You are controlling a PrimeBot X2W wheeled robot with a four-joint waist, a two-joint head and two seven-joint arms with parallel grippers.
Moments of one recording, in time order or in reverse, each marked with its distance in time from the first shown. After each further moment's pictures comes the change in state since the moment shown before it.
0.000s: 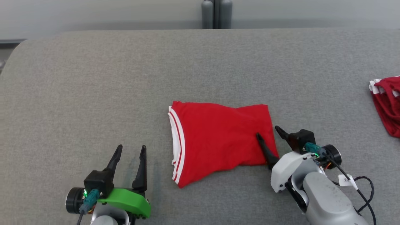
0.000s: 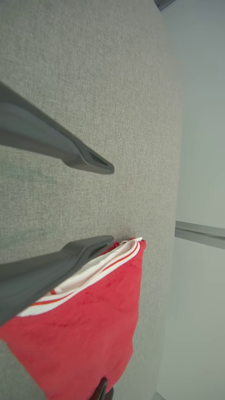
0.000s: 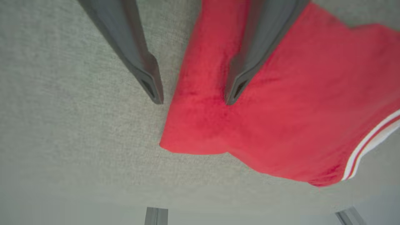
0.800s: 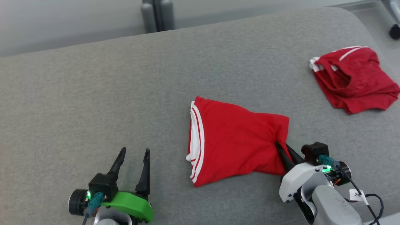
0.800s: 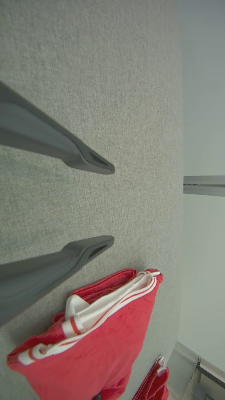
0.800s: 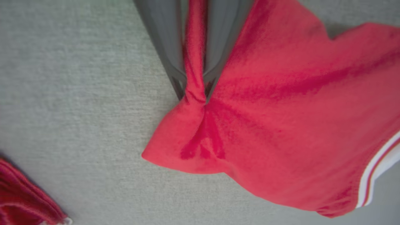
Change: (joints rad) left arm 0.021 0.006 -0.028 -0.015 0.012 0.000 0.000; right arm 0.072 0.002 -0.092 0.024 0.023 0.002 -0.005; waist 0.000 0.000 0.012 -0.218
